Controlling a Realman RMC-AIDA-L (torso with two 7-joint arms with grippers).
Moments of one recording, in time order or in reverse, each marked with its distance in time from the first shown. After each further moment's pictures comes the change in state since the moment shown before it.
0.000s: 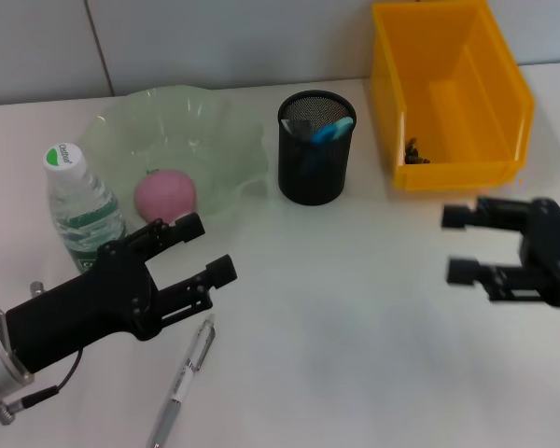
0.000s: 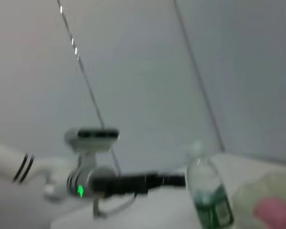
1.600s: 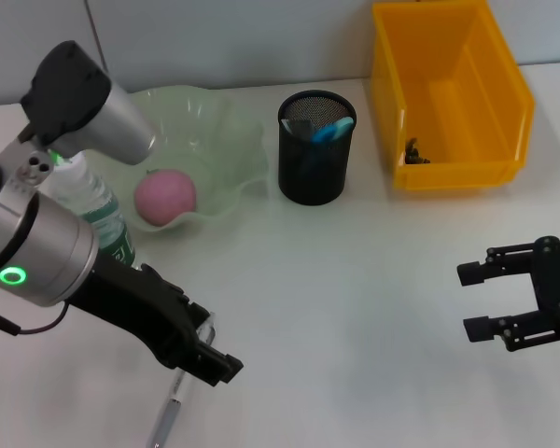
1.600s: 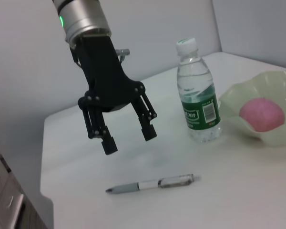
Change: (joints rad) left arm -0.272 -0.095 -0.260 1.002 1.521 0.290 -1.423; right arm 0.044 -0.005 0.062 -0.183 -0.358 0.021 0.099
